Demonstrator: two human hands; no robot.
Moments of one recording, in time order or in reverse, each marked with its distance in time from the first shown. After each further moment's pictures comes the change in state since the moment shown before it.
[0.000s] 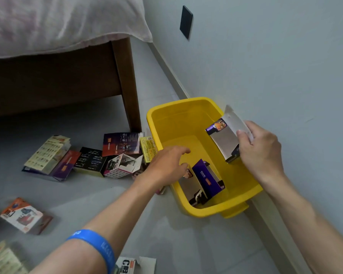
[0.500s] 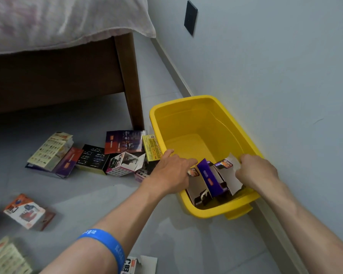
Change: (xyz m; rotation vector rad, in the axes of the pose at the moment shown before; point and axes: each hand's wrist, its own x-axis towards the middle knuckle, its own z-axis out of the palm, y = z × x) left_hand -0.006 -0.006 0.017 0.408 -0.089 0.175; right_hand -0.006 0.023 0.031 -0.610 -0.702 0.298
